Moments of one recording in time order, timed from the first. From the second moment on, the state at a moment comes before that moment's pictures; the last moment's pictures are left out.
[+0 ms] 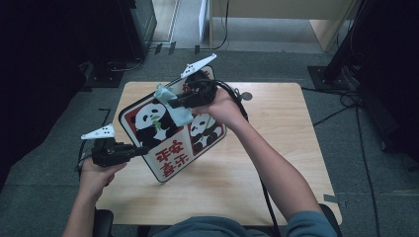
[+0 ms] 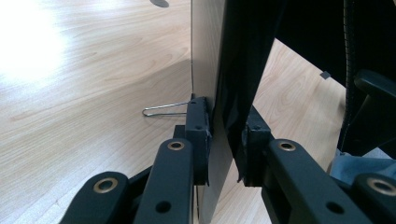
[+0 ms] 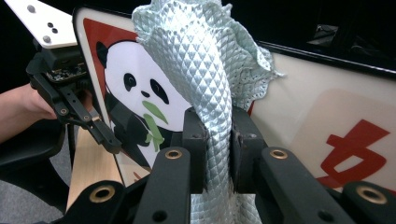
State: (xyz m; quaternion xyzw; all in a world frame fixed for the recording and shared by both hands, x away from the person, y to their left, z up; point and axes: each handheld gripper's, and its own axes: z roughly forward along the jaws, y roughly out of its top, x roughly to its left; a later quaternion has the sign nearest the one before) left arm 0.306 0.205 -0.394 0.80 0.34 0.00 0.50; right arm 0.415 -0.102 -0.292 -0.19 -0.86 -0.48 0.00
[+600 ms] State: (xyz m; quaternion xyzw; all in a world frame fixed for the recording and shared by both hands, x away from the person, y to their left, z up) left arm 0.305 0.203 -0.393 0.80 0.33 0.00 0.50; right arm 0.412 -0.108 -0.318 -0.19 -0.86 -0.47 0.01
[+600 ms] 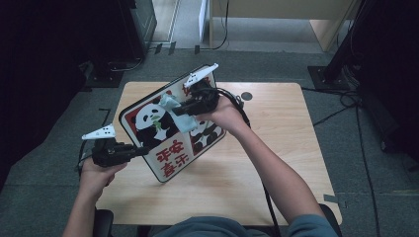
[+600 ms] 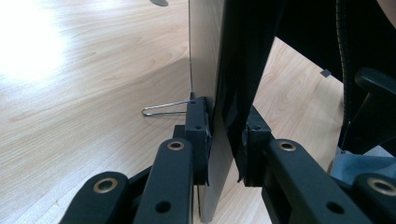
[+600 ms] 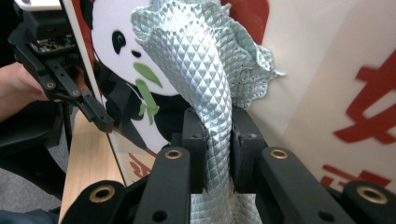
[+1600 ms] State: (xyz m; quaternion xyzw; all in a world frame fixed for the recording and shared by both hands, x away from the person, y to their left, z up) left arm 0.305 0.203 -0.393 0.80 0.33 0.00 0.50; right arm 0.399 -0.114 -0.378 -0.18 -0.87 -0.46 0.04
